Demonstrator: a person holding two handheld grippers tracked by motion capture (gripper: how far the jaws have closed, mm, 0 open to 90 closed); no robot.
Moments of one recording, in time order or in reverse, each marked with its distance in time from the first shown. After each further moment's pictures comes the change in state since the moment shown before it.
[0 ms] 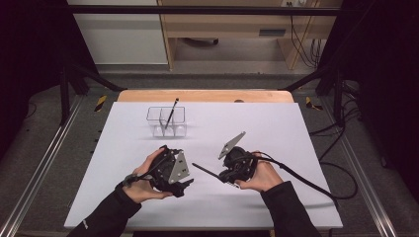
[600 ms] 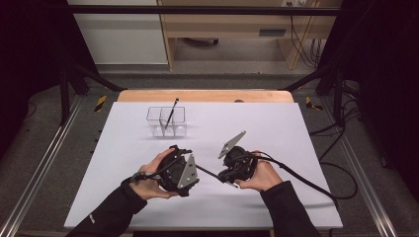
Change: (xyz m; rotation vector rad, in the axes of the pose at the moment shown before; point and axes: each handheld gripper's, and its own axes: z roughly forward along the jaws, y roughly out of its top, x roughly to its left) left arm -0.006 0.015 0.009 -0.004 0.000 0.145; right arm -0.001 0.001 0.000 -0.012 0.022 -0.002
